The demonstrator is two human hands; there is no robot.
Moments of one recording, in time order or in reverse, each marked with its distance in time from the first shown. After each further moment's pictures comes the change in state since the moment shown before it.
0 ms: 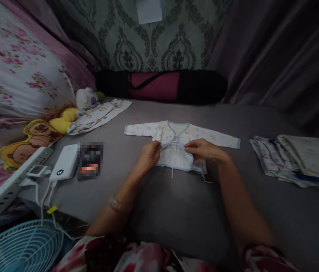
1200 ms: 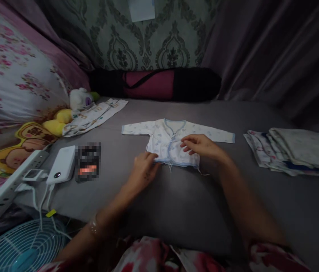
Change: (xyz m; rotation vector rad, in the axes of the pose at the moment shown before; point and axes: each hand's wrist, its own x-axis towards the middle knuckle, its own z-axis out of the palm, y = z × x) left_hand -0.064 -0.011 -0.010 0.063 0.029 0.228; right_hand -0.018 -0.010 0.011 -0.032 0.166 -0.124
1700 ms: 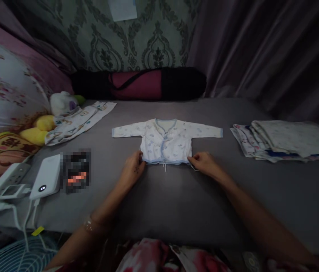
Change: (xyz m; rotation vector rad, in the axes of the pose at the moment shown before) left_hand 0.009 -0.032 0.009 -0.074 -0.074 -0.192; right_hand -0.049 0.064 0.004 -0.683 0.266 0.172
